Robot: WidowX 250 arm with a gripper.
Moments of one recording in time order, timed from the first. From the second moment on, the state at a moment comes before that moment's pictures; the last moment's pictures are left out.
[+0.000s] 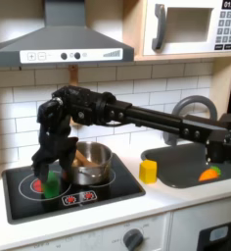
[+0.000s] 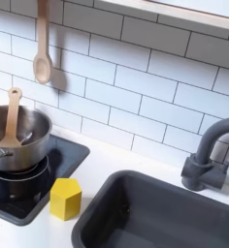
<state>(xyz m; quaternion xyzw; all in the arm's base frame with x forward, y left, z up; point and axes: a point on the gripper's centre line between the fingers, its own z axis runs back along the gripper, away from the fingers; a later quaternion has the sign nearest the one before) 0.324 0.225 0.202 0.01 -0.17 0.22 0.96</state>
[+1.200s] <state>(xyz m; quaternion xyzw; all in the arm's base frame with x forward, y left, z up) 0.337 0.243 0.177 -0.01 -0.16 0.15 0.97</state>
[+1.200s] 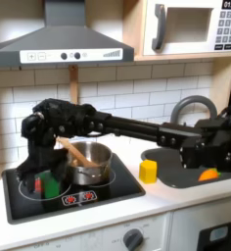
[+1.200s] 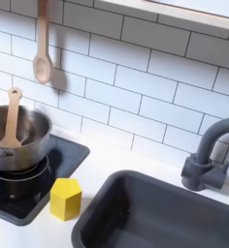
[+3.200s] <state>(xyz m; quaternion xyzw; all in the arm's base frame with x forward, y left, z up) 0.346 0.222 0.168 -0.04 -0.16 0.13 0.98</state>
